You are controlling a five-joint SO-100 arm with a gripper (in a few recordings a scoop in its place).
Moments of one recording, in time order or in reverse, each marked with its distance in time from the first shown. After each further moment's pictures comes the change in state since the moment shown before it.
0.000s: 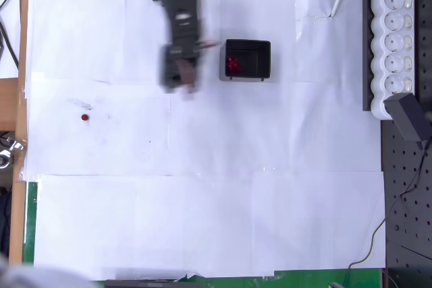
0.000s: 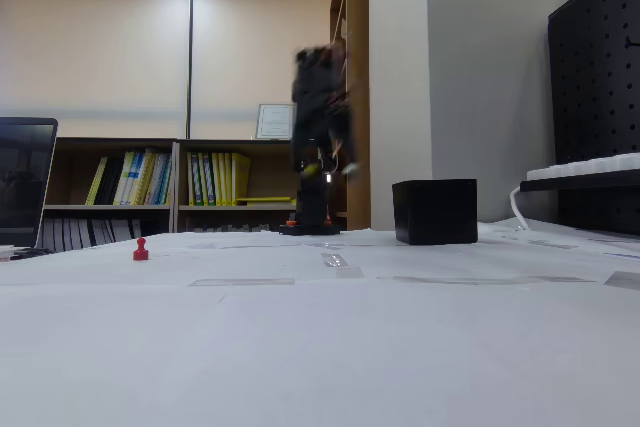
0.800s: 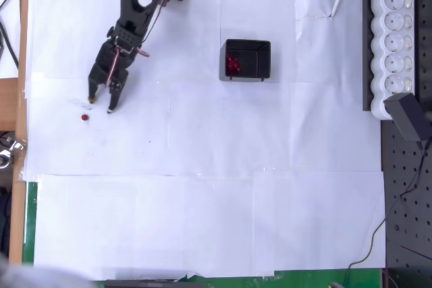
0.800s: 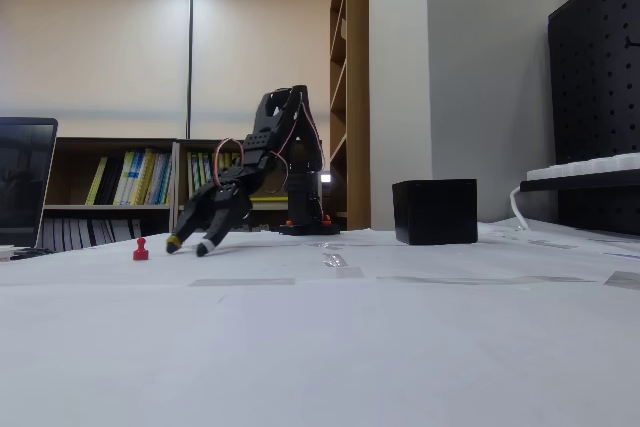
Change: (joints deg) arm 18.7 29.4 -7.9 -66.8 -3.6
